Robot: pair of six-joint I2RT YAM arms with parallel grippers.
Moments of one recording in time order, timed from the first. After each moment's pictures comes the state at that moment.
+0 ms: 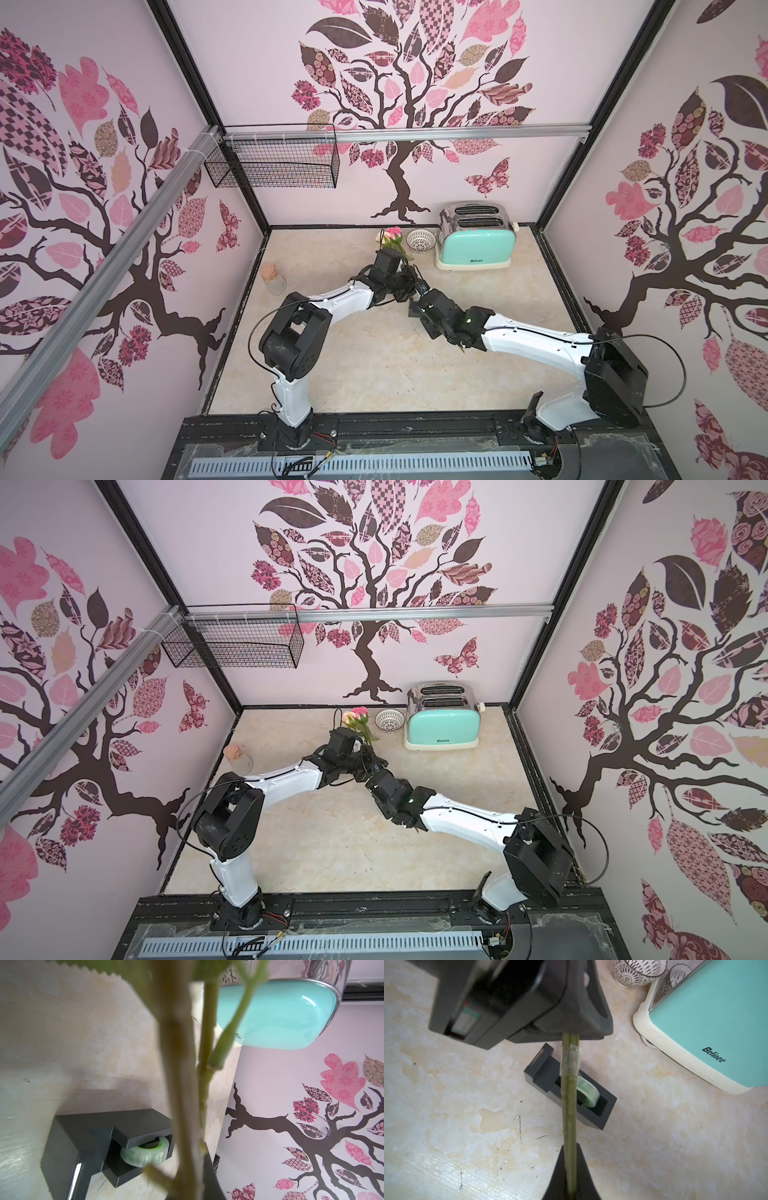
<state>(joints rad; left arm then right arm) -0.59 1.87 1.23 0.01 0.43 -1.23 0.90 1.47 0.96 -0.41 0.46 0.18</state>
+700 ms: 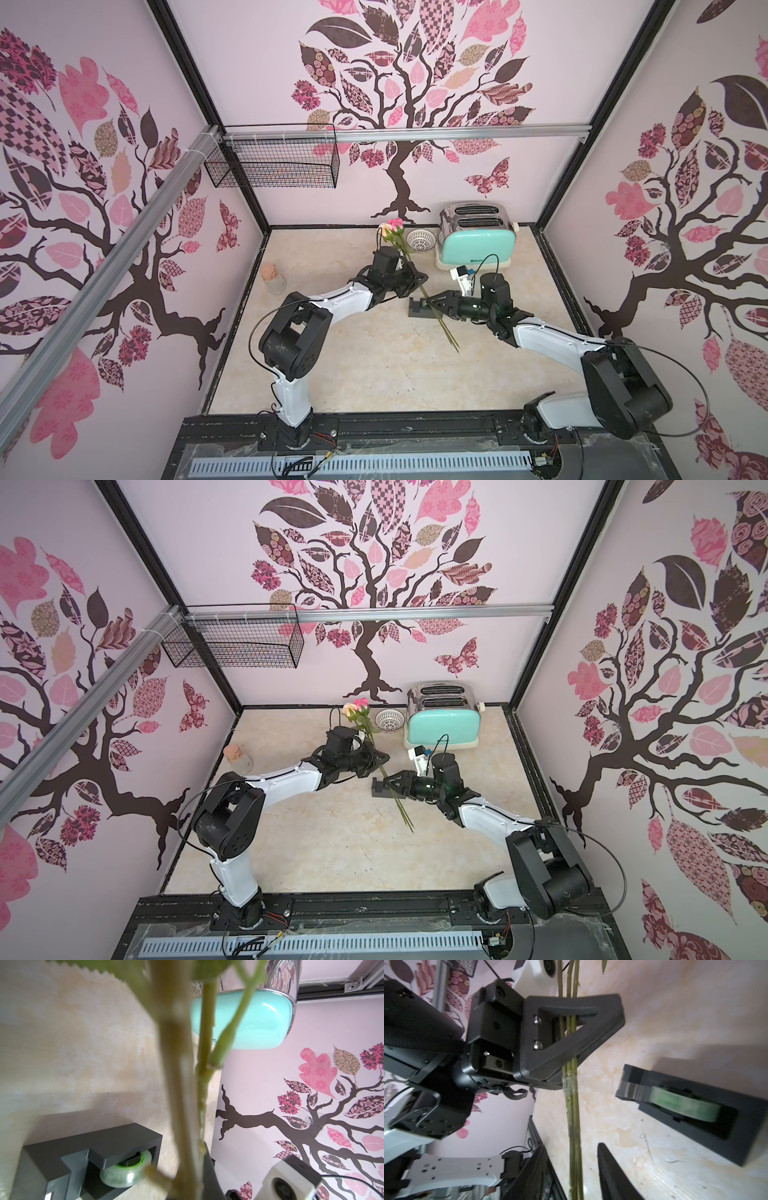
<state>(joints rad) -0.58 1.87 1.20 0.17 0.45 -1.22 0.40 1.41 0.60 0.42 -0.75 0.93</state>
